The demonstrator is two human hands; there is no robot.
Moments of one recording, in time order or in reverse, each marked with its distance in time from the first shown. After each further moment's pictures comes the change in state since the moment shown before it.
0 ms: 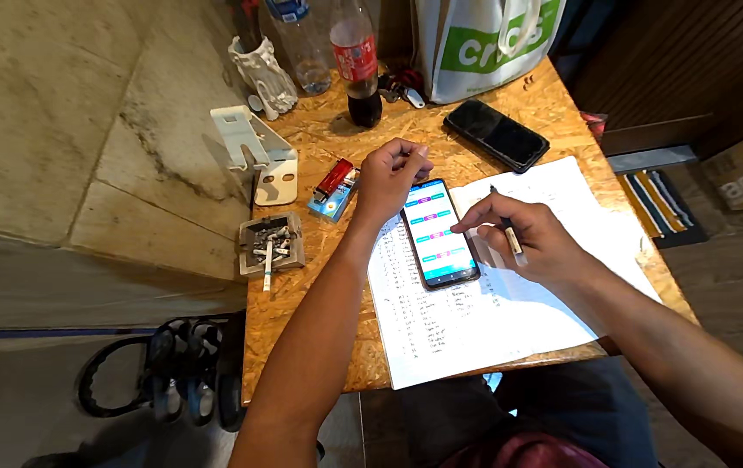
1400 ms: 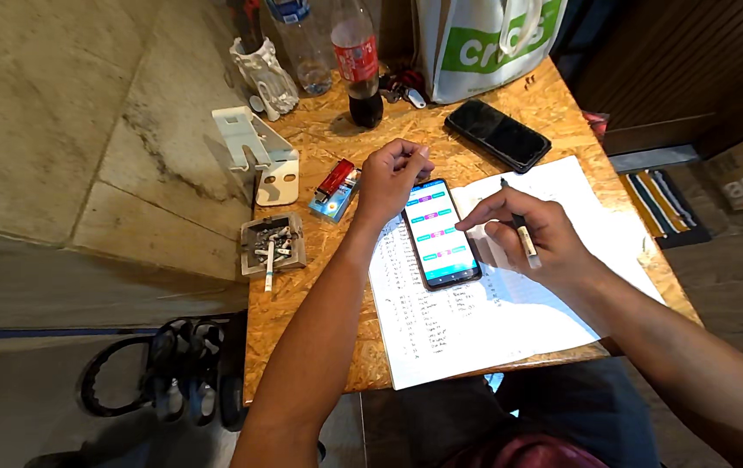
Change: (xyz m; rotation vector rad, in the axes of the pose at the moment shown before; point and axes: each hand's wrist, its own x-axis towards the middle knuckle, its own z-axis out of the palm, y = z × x) left_hand 0.000 -0.003 0.000 -0.011 0.000 0.013; right_hand -0.001 -0.004 0.000 0.038 0.082 -0.064
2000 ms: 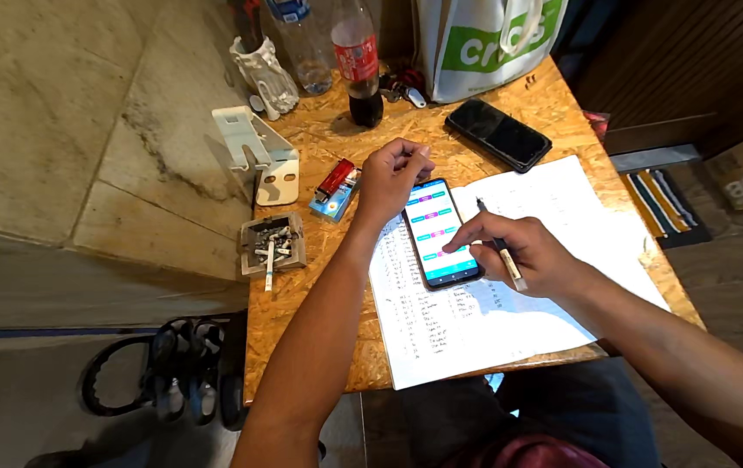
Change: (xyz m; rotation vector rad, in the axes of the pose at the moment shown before) left_hand 0.000 0.000 0.000 0.007 -0.005 0.004; right_hand -0.005 0.006 0.008 -0.055 -0.173 -0.074
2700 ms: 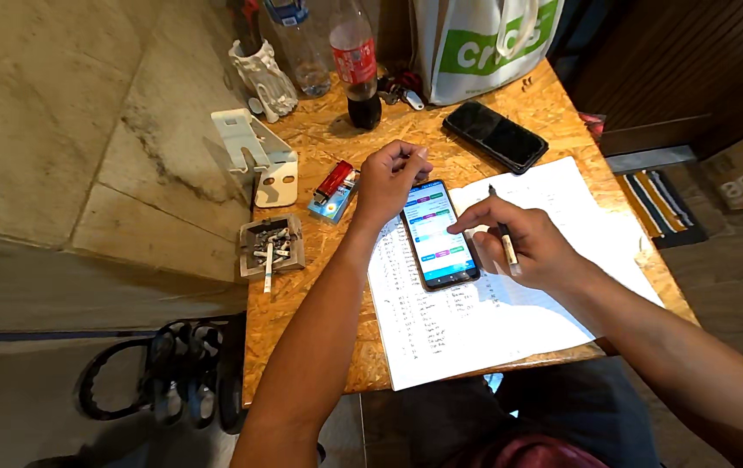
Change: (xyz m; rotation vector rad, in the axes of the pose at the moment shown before) left_hand -0.001 0.002 0.000 0.006 -0.003 -0.001; right_hand 0.002 -0.002 -0.005 -0.074 0.086 0.088
